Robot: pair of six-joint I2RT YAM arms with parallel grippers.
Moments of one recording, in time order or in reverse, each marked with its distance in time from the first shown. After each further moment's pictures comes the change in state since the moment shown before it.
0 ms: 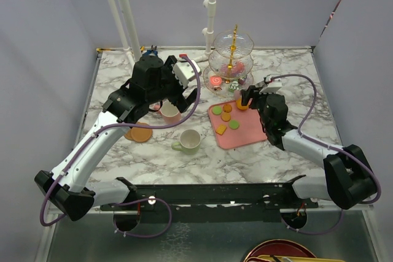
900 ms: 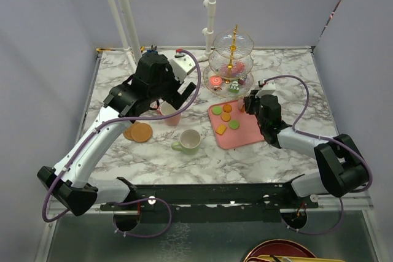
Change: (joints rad) left arm 0.000 0.052 0.082 -0.168 -0.274 -0.064; right arm -0.001 0.117 -0.012 -0.022 -0.006 0.031
